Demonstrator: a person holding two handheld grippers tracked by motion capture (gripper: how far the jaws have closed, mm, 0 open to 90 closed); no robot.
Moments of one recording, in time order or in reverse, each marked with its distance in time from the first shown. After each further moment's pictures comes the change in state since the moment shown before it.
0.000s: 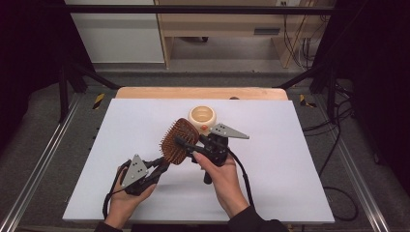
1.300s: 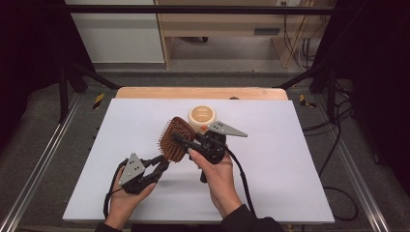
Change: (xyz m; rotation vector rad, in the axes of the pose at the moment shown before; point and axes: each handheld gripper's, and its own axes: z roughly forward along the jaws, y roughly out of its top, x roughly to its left) left arm 0.006 -0.004 -0.001 -0.051 0.008 -0.080; right arm 0.008 0.009 0.004 -0.014 -0.007 0.016
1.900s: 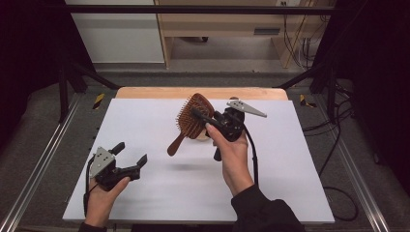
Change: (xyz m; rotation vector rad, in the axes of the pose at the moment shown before) left arm 0.047 -0.014 -0.037 -0.054 0.249 -0.200; right arm -0.036 0.054 -0.012 -0.074 -0.109 0.016
